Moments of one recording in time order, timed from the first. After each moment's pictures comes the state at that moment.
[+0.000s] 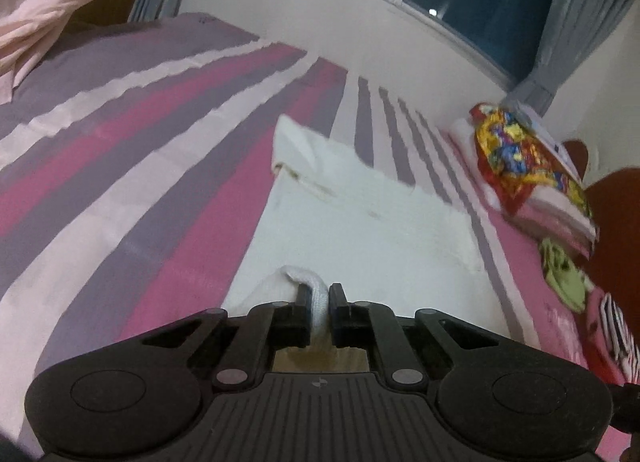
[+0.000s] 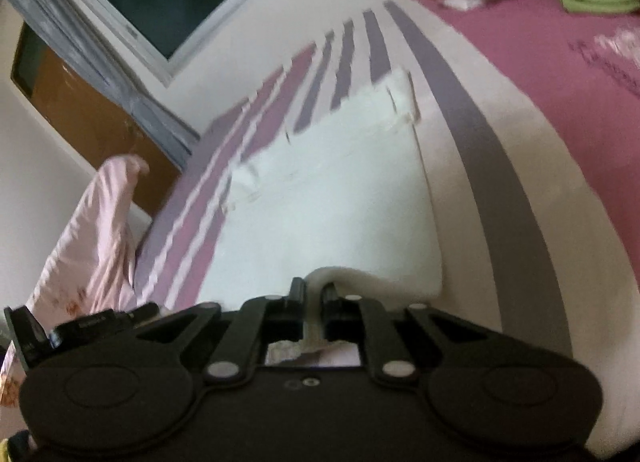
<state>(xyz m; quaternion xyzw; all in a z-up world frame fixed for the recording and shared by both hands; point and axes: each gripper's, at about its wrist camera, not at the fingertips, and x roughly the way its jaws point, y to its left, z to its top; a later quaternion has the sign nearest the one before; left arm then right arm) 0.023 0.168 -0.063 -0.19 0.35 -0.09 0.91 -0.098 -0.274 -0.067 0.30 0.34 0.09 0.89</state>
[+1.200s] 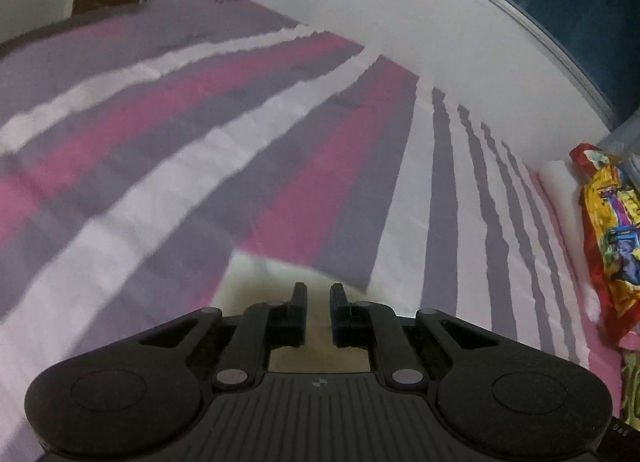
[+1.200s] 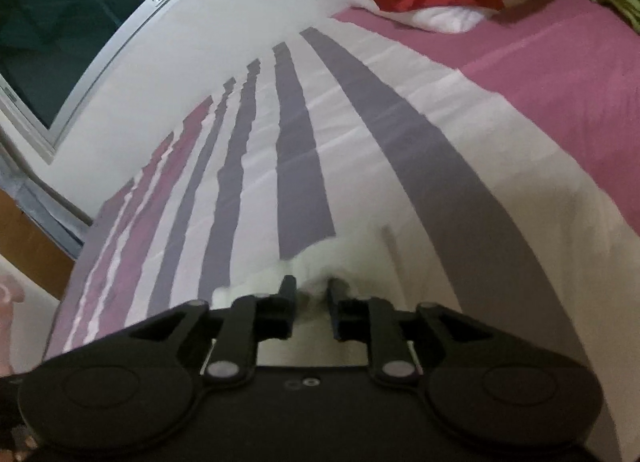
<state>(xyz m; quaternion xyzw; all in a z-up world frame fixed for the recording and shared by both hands) 0.393 0.093 -0.109 -0.20 0.39 0.00 0.90 0.281 -0.358 -0.150 0.30 0.33 -0.05 0.89</state>
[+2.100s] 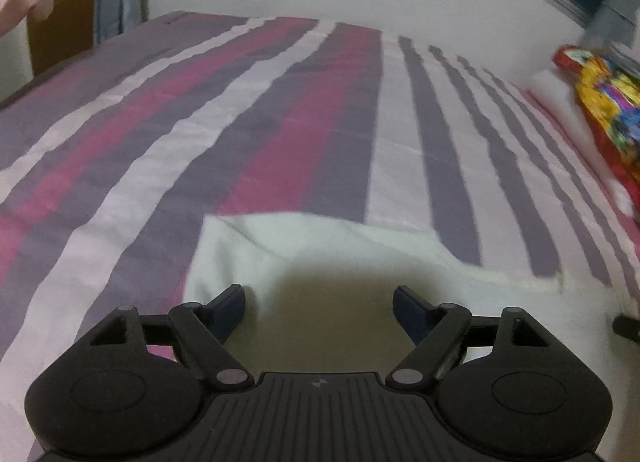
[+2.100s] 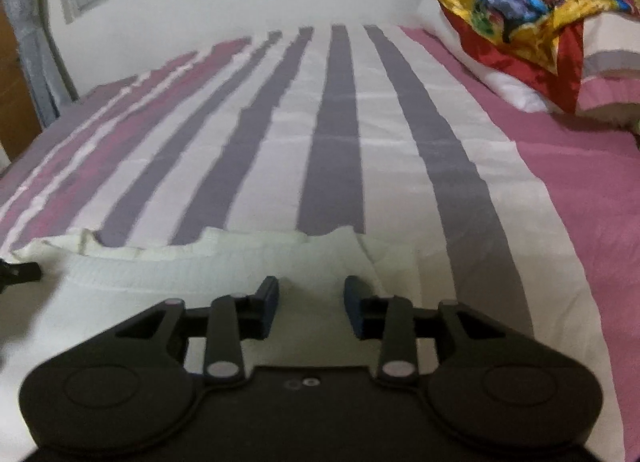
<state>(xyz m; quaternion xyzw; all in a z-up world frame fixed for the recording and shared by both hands) 0.366 0.046 -0.134 -0.05 0.40 -0.03 0.91 0.287 -0.299 -0.142 0.07 0.37 -0.03 0.93</state>
